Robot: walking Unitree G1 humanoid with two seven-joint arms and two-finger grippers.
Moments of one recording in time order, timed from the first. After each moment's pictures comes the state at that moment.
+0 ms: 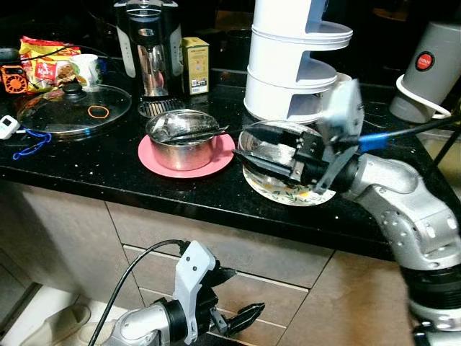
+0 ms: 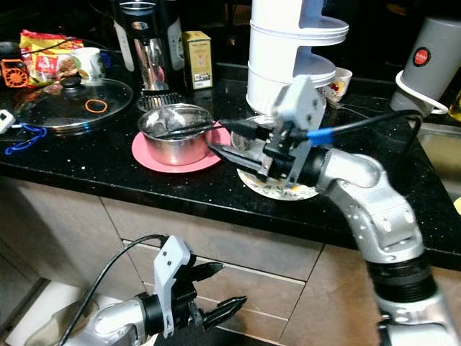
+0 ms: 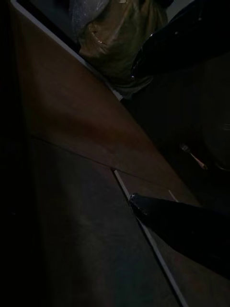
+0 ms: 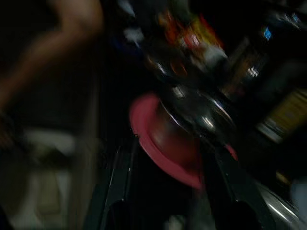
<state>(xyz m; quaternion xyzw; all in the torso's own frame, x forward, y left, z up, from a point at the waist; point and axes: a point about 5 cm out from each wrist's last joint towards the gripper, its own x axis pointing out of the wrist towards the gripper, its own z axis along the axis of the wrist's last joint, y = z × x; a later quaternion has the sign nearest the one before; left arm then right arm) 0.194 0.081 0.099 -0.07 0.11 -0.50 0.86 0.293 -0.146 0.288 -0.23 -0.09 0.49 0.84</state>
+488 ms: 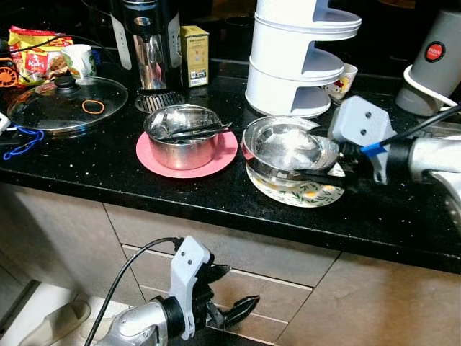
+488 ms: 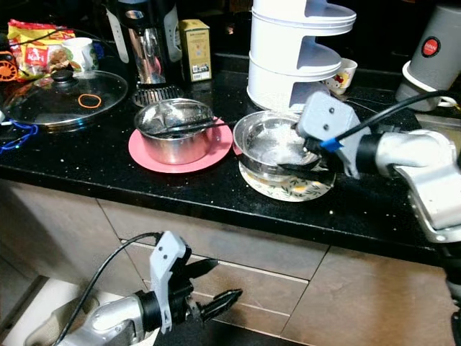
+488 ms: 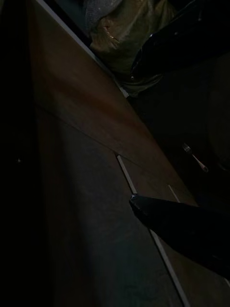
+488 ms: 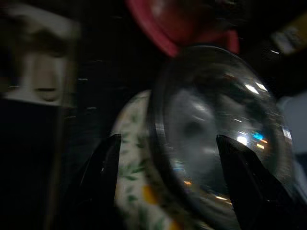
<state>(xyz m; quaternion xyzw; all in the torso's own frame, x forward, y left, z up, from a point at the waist) 0.199 0.086 0.103 -0.09 0.10 -0.47 0.87 0.290 -0.205 0.288 -0.40 0.05 0.48 0.78</state>
